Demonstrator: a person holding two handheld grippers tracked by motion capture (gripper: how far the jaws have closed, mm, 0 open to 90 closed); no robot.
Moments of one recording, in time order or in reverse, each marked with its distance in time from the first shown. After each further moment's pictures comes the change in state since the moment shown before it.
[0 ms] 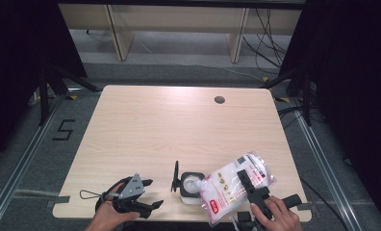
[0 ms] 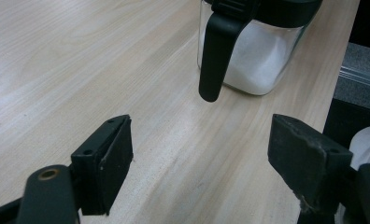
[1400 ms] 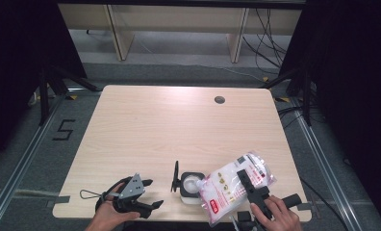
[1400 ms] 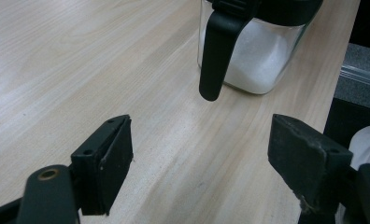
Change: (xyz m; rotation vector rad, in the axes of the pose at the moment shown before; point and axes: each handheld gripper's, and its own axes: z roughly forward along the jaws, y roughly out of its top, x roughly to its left) left arm 0.001 0.000 0.000 0.016 0.004 0.008; right arm 0.001 0.000 0.001 0.003 0.003 0.013
